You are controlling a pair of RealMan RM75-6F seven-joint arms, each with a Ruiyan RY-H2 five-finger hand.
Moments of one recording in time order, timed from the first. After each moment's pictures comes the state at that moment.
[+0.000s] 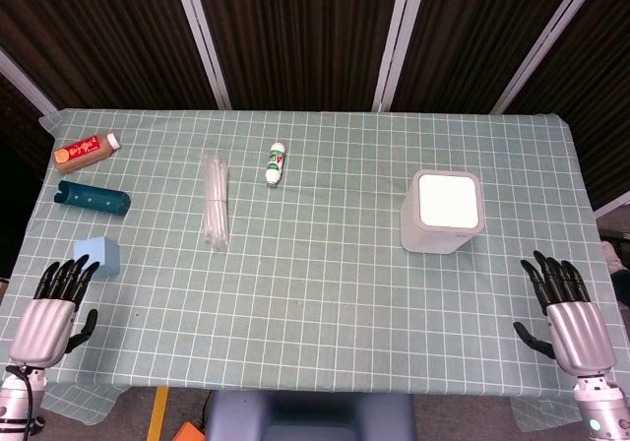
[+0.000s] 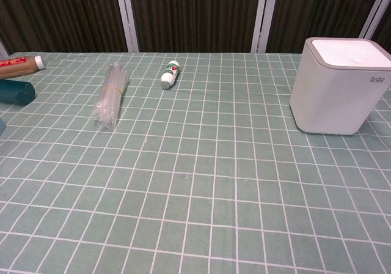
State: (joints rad) left arm -0.14 -1.21 -0.02 -1.52 1.56 1.47 0.13; right arm 0.04 -1.14 0.01 -1.62 -1.60 1.54 -0.10
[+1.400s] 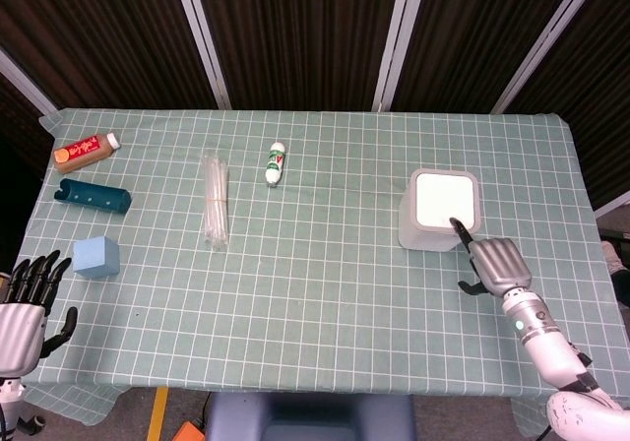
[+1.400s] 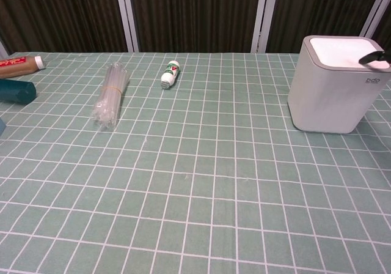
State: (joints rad) left arm -0.09 -1.20 -0.04 -1.48 1.62 1.62 0.01; right arm 0.49 -1.05 0.14 -1.86 -0.99 0.97 -0.41
